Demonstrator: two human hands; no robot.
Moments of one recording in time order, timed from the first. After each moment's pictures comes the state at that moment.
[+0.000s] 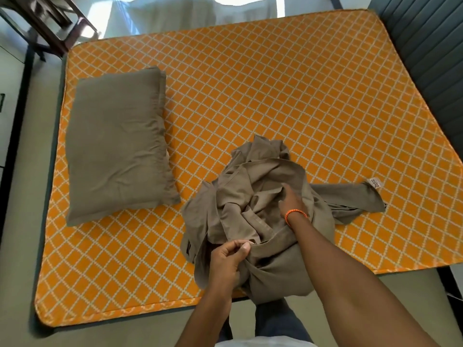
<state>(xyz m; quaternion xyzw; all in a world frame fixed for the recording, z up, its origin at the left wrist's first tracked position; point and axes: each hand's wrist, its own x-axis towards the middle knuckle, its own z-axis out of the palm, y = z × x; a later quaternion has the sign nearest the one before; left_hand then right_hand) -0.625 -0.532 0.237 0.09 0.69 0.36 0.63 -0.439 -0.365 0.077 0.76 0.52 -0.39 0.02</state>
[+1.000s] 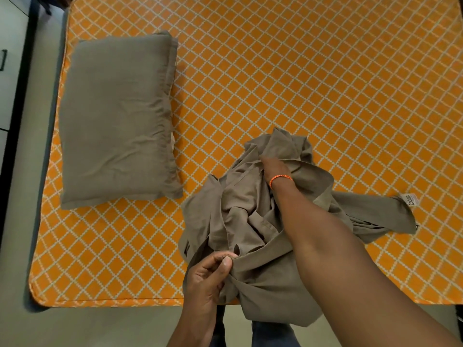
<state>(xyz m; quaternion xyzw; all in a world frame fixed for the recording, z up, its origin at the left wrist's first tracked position) -0.662 -0.516 0.218 0.01 0.63 0.48 0.61 -0.538 -0.220 0.006 0.58 0.76 -0.27 0.12</state>
